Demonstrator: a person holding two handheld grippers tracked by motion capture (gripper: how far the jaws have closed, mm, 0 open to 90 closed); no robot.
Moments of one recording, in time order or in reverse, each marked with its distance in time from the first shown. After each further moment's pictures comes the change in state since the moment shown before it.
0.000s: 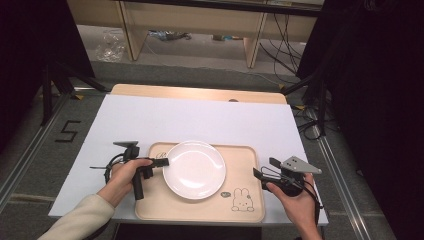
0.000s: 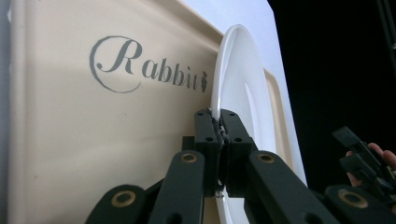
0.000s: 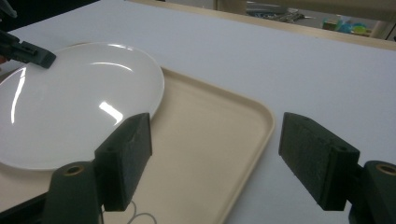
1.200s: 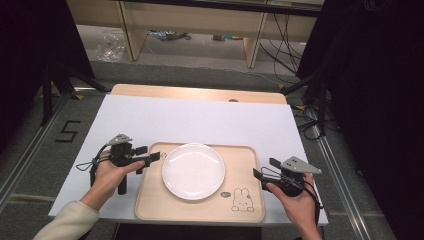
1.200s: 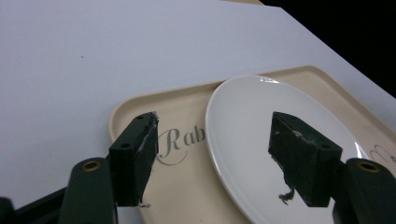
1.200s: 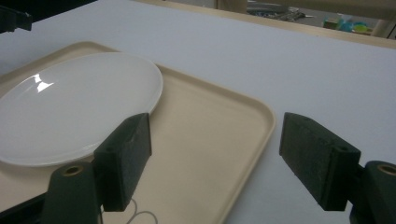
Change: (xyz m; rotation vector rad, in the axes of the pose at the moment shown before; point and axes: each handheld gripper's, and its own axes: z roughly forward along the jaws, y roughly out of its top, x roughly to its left) left arm -0.028 0.005 -0.045 -0.155 0.204 0.650; right arm -0.002 -0.001 0.002 -0.020 0.005 -0.022
